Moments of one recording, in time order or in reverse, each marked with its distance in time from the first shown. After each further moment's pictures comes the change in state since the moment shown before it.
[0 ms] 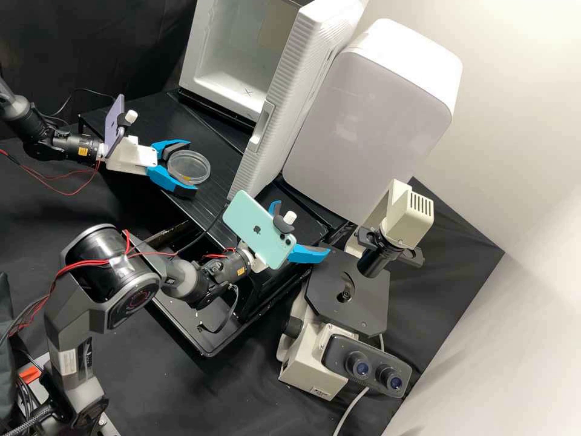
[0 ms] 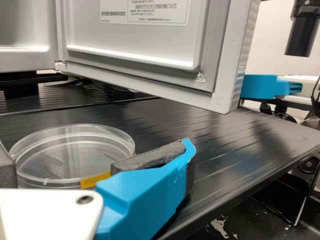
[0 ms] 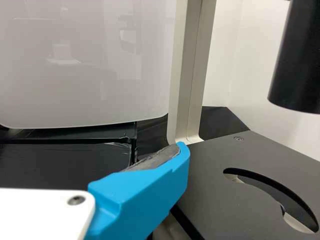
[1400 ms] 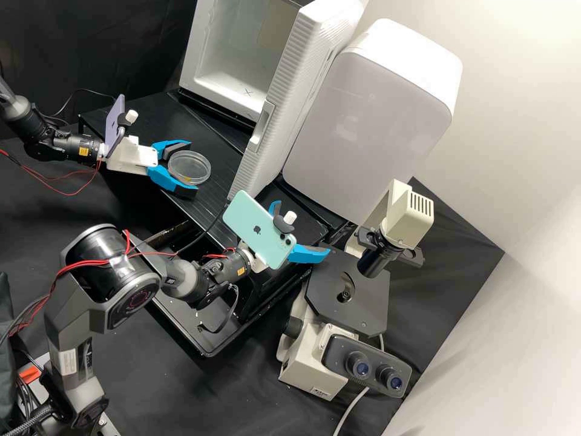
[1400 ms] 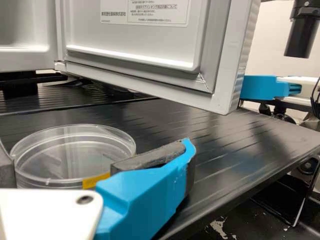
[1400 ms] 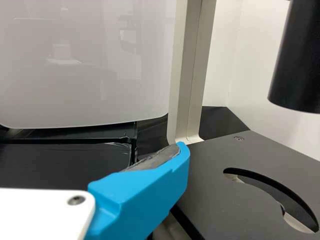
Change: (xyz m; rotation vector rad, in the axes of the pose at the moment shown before) left arm 0.000 0.000 -0.001 -0.002 0.010 0.006; right arm 0.000 0.000 0.000 0.000 0.000 0.000
